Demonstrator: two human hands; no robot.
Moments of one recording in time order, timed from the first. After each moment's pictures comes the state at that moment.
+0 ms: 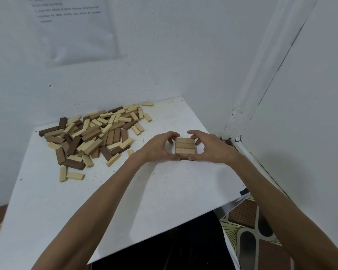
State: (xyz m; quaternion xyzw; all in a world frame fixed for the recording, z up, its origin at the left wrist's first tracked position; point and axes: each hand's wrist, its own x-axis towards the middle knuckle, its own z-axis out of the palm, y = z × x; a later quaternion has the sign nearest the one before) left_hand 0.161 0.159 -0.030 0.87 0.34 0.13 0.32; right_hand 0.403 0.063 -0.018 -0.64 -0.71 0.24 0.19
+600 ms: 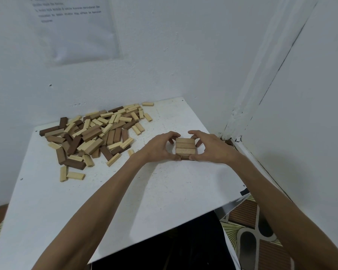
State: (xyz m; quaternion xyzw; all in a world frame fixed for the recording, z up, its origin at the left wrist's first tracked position) left_hand 0.162 0.159 -0.032 0.88 0.34 0.13 0.32; right_hand 0.401 0.061 -0.015 -0.64 -0.71 0.24 0.18
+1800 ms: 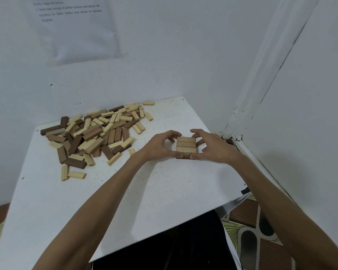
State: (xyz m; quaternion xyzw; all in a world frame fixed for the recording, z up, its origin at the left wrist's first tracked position) left_hand 0.162 0.157 -0.032 0.85 0.35 0.16 0.37; right_hand 0.398 0.056 -0.011 -0.64 -0.68 0.29 0.22
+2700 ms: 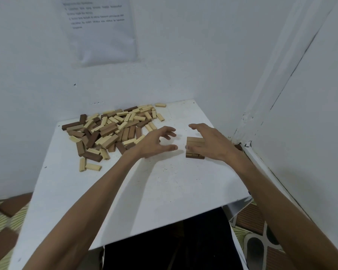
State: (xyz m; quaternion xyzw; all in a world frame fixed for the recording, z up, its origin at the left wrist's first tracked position) left_hand 0.105 0.146 0.001 0.83 0.38 0.18 0.36; right_hand 0.349 0.049 0.029 -0.65 -0.71 0.18 0.20
